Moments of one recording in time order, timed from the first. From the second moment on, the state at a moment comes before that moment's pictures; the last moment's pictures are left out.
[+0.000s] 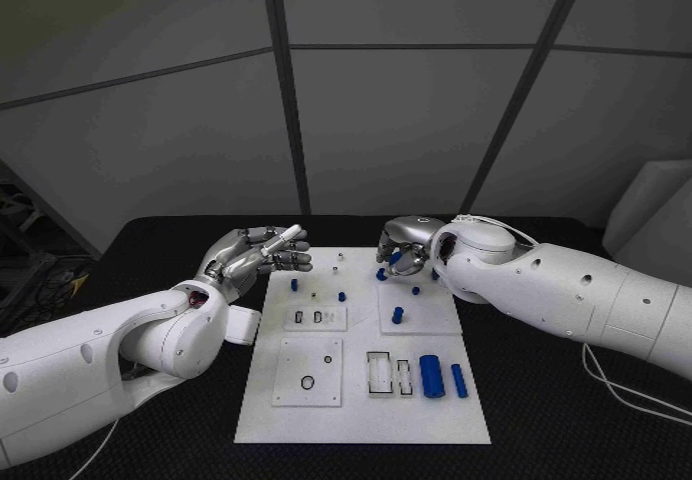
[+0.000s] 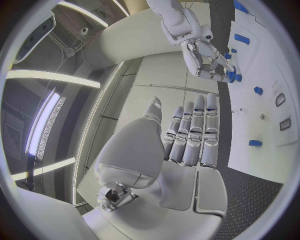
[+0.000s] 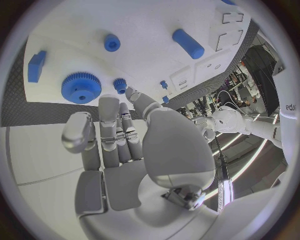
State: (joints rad) left arm 1.17 -0.92 0.01 1.64 -0.04 -0.33 0.41; left_hand 1.38 0.08 -0.13 0.10 0.09 0.85 0.21 0.28 0.07 1.00 0.16 0.25 0.07 1.10 0.10 0.20 0.13 0.19 0.92 0.21 0.43 0.17; right arm 1.25 -0.58 0.07 1.24 -1.63 -0.07 -0.13; right_hand 1.30 -0.10 0.35 -0.14 0.16 1.04 0.16 0.07 0.07 1.10 0.10 0.06 0.07 1.47 0.01 0.87 0.65 0.10 1.33 0.12 1.33 1.08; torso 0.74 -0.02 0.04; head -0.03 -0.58
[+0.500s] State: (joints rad) left arm 1.17 -0.92 0.01 1.64 -0.04 -0.33 0.41; left_hand 1.38 0.08 -0.13 0.10 0.09 0.85 0.21 0.28 0.07 1.00 0.16 0.25 0.07 1.10 0.10 0.20 0.13 0.19 0.92 0.21 0.43 0.17; right arm 1.25 -0.56 0.07 1.21 -1.63 -0.03 -0.13; right_hand 1.30 -0.10 0.38 -0.14 0.17 1.04 0.16 0.07 0.07 1.11 0.10 0.06 0.07 1.47 0.01 1.04 0.82 0.08 1.39 0.12 1.41 1.22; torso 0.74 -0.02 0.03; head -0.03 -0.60
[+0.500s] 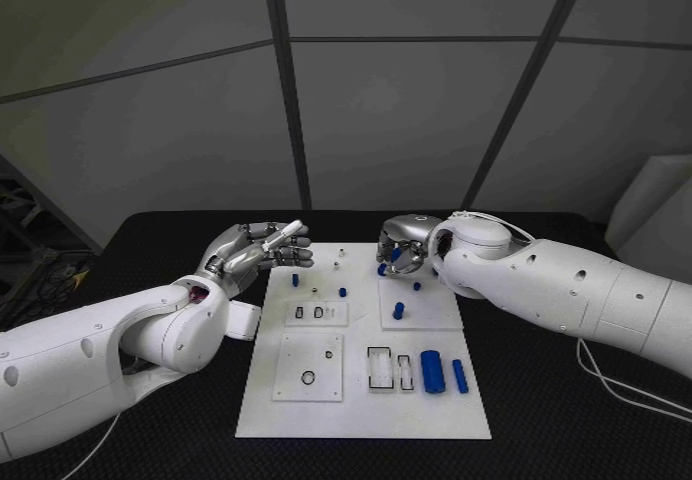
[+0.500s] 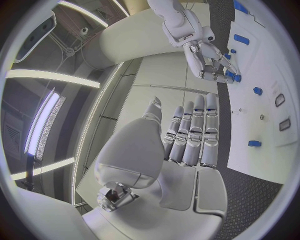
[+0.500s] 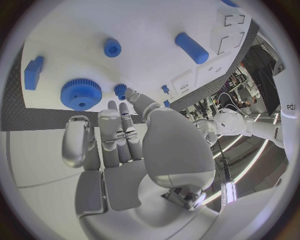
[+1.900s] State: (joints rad) left arm 1.18 -0.93 0.02 1.64 -0.04 -0.32 0.40; left_hand 1.37 0.09 -0.13 0.10 0.09 0.85 0.21 0.28 0.07 1.00 0.16 0.25 0.07 1.10 0.10 0.19 0.13 0.19 0.91 0.21 0.43 0.17; right arm 1.25 -0.57 0.07 1.23 -1.64 -0.08 -0.12; right_hand 1.33 -0.06 0.51 -0.16 0.16 1.09 0.15 0.07 0.08 1.20 0.08 0.06 0.07 1.47 0.01 1.18 0.94 0.05 1.44 0.11 1.48 1.31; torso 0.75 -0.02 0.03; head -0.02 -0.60
